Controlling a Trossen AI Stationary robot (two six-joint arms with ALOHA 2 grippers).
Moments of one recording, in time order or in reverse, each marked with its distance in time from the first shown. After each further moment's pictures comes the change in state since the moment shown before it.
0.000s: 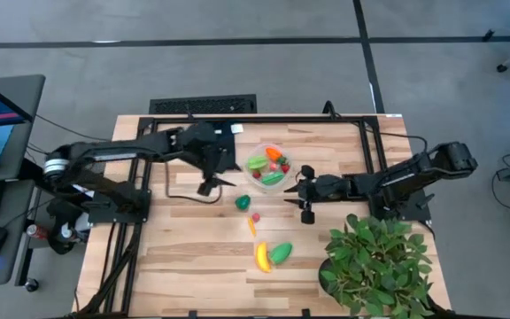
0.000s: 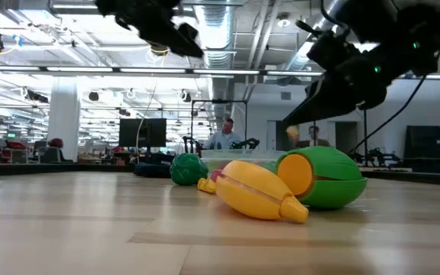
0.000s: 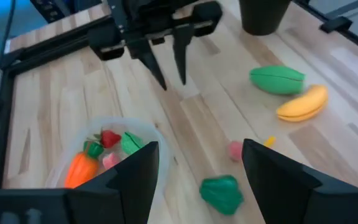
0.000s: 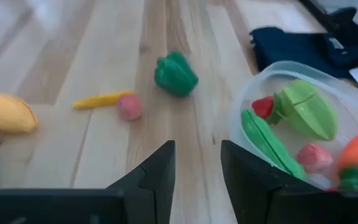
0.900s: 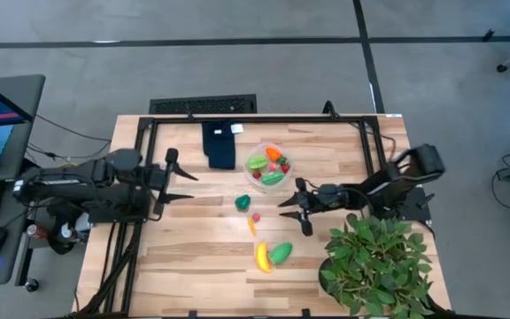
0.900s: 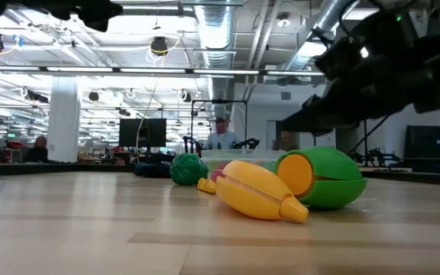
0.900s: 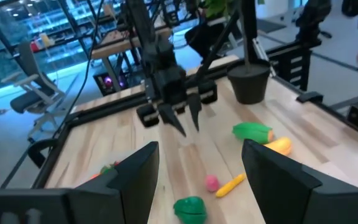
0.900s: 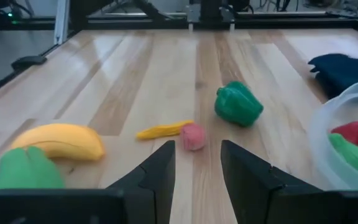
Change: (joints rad) left arm -0.192 -0.814 -0.528 0.199 -0.191 -0.239; right arm 0.052 0.289 -0.122 0.622 -0.132 0.079
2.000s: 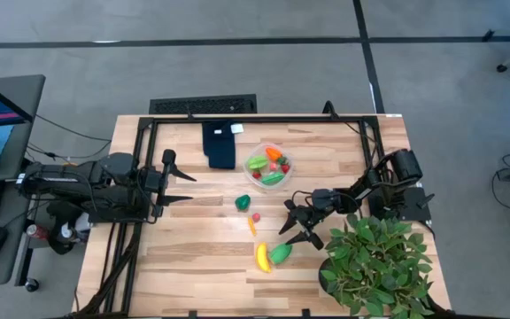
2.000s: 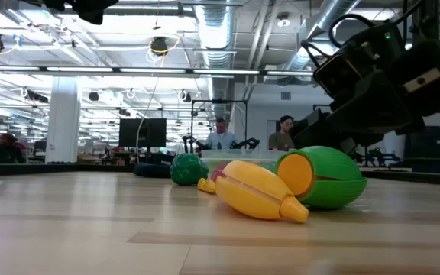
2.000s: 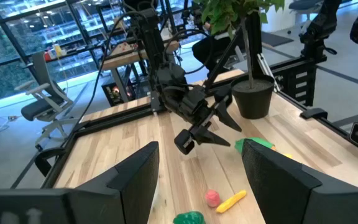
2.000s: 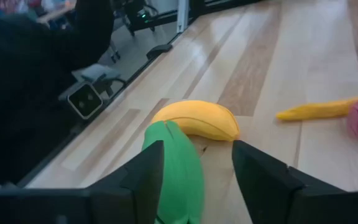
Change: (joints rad) left arm -0.115 -0.028 -0.007 0.044 -0.131 -0.045; right arm 0.014 0.217 0.055 0.171 -0.486 0.148
